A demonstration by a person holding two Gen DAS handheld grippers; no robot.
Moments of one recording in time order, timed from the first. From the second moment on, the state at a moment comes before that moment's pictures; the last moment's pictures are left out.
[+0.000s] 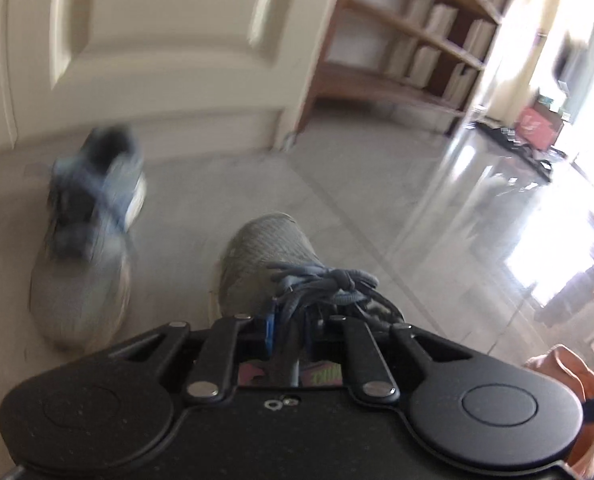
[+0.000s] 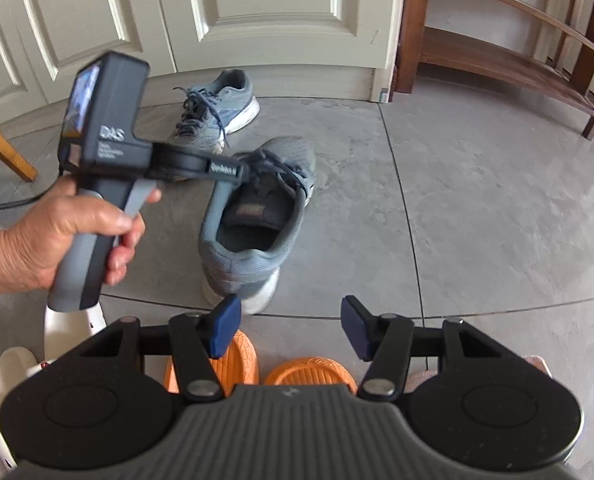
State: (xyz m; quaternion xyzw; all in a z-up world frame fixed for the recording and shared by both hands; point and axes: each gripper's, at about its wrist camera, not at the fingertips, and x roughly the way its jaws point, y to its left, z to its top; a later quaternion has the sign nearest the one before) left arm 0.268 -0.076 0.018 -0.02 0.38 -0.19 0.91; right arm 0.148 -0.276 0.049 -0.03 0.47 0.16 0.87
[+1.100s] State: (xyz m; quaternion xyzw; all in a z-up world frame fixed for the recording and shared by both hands) left arm 0.254 -0.010 0.062 -0.04 0.40 -0.18 0.90; right arm 0.183 -0.248 0.035 0.08 0.48 0.19 0.85
